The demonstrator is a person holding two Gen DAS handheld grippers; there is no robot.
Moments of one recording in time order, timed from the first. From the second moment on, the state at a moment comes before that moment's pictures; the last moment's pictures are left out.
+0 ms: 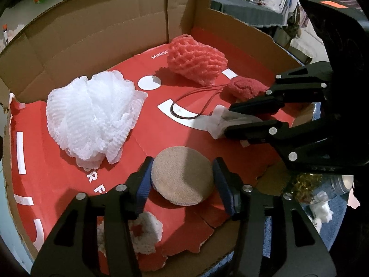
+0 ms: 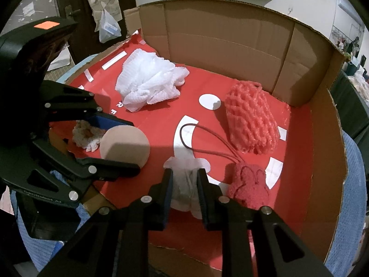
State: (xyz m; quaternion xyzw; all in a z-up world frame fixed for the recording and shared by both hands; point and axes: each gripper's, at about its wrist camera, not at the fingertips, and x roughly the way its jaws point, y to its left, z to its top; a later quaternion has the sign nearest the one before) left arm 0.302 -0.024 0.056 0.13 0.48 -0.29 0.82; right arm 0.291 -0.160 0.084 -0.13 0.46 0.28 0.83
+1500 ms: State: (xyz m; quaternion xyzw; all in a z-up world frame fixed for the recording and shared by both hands) left arm 0.125 0.011 0.185 0.01 0.26 -0.21 0.94; right arm 0.128 -0.191 0.221 -0.08 0.29 0.24 0.92
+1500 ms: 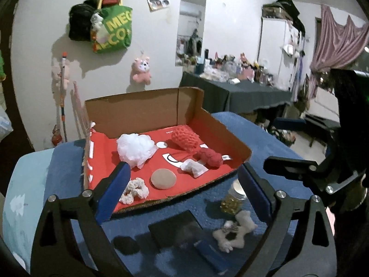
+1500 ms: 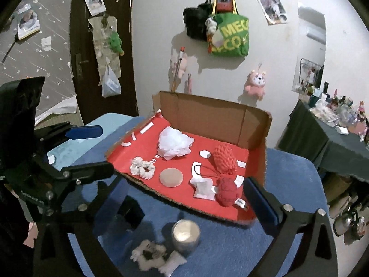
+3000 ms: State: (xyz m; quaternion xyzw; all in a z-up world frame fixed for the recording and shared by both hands) left arm 0.054 -0.011 0.048 -0.02 0.34 -0.11 0.93; right arm 0.056 -0.227 0.085 -0.01 0.34 0.14 0.93
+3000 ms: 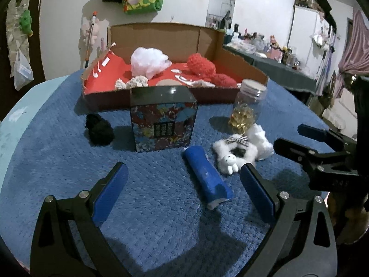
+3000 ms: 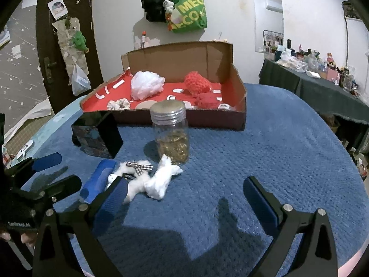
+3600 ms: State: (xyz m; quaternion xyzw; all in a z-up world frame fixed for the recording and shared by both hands) left arm 0.066 -0.027 0.034 -0.02 0.36 -0.18 0.91; right arm 0.078 -0.215 0.063 0.03 0.38 0.21 0.90
